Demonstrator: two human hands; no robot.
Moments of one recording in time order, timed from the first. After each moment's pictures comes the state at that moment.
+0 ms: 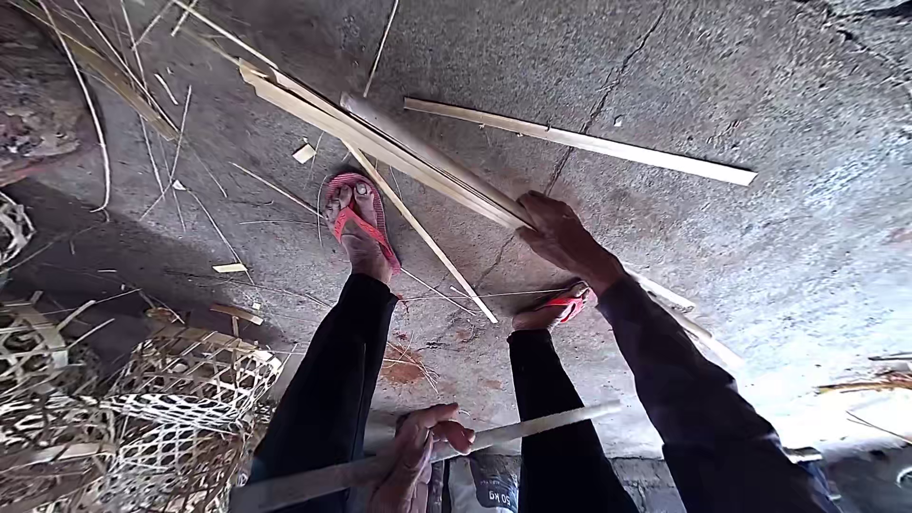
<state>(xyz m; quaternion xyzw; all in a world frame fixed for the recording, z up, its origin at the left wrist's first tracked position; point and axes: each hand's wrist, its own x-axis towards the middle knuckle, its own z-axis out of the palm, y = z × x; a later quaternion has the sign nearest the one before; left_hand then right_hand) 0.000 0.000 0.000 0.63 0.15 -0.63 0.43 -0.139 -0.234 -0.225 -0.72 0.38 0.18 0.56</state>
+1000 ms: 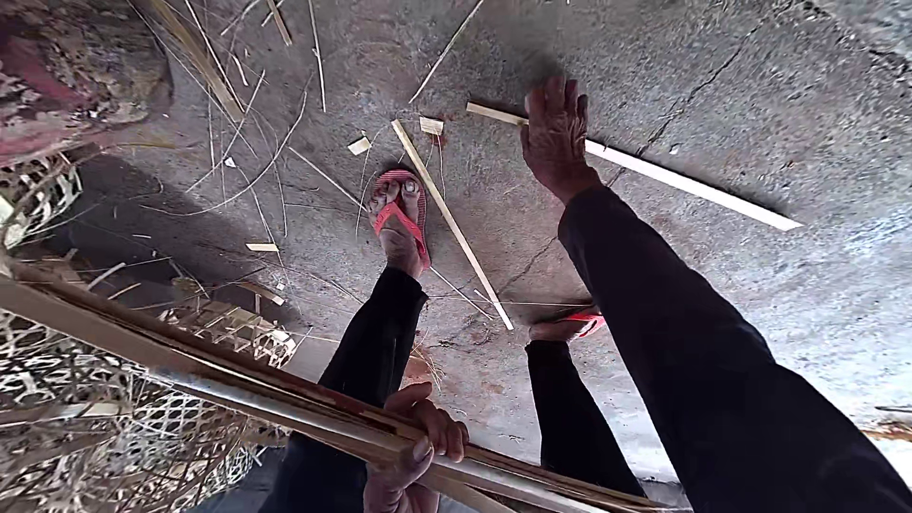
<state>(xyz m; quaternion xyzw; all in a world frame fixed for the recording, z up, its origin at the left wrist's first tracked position) 0.028 -0.003 -0.012 0.52 0.33 -0.48 0.63 -0.012 -0.272 -0.344 -0.86 0.40 0.12 0.29</state>
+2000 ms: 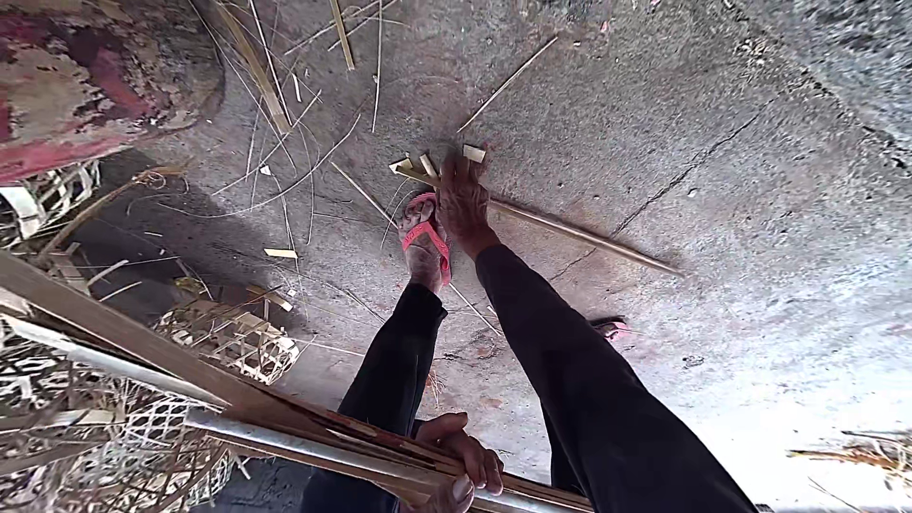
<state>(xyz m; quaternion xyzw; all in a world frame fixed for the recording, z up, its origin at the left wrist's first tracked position) 0.042 0.000 -0.005 0.49 0.32 -0.48 0.66 0.118 -0.138 -0.323 -0.80 0.45 0.11 0.38</state>
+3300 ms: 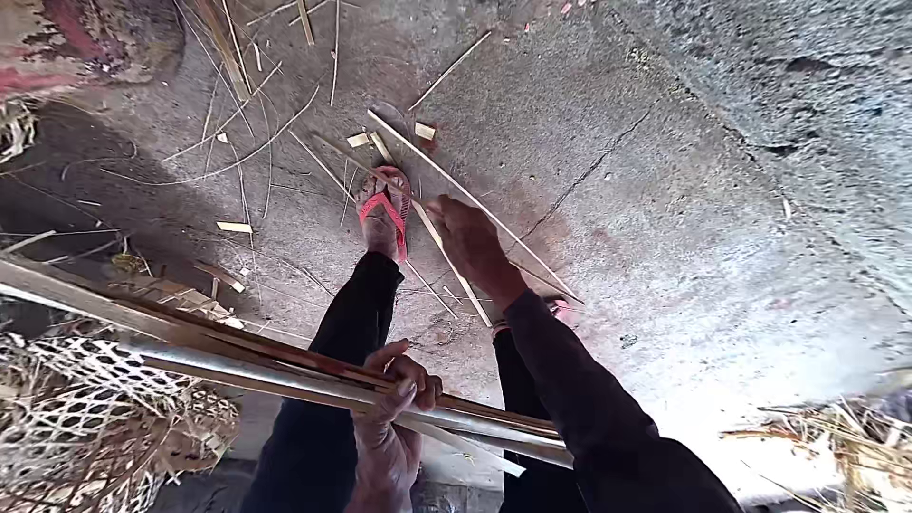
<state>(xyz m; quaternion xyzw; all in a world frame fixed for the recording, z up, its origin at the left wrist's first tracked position) 0.003 -0.009 -0.003 0.56 0.28 -0.42 0.66 0.011 -0.195 -0.157 -0.72 0.36 0.18 0.57</state>
